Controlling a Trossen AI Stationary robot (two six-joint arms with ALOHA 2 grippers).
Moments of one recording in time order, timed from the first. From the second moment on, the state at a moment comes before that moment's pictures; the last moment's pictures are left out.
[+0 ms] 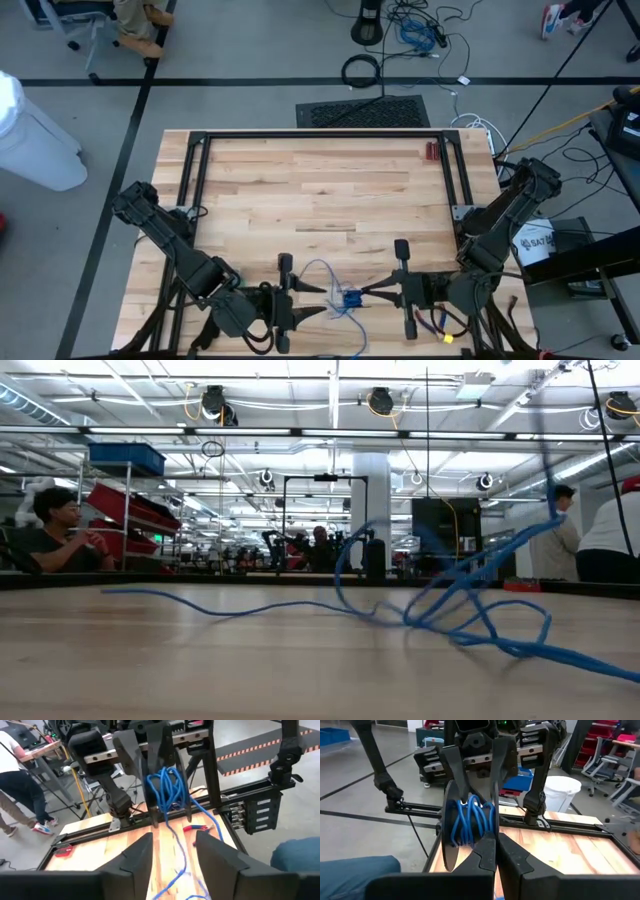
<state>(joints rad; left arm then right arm) -0.71 1.69 1.61 -0.23 -0.71 0.08 0.82 1.39 1.25 -0.08 0.78 0.10</state>
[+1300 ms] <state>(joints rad) -0.55 1.95 1.61 0.07 -0.64 -0.05 1.07 1.30 1.25 0.11 1.34 -0.24</state>
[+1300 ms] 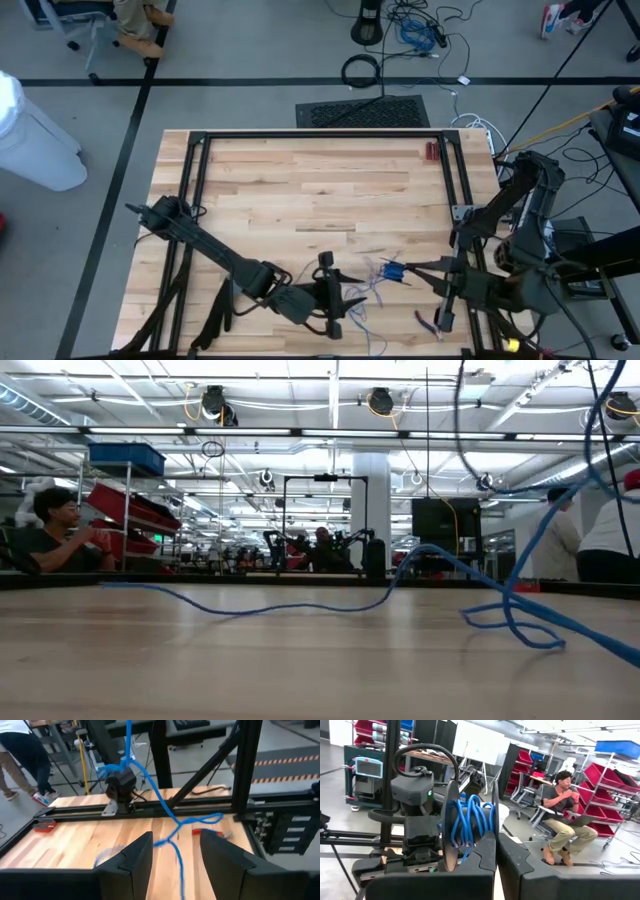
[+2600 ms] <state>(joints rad) -0.53 2.05 1.61 0.33 -0.76 0.01 1.05 1.30 1.25 0.11 1.33 -0.24</state>
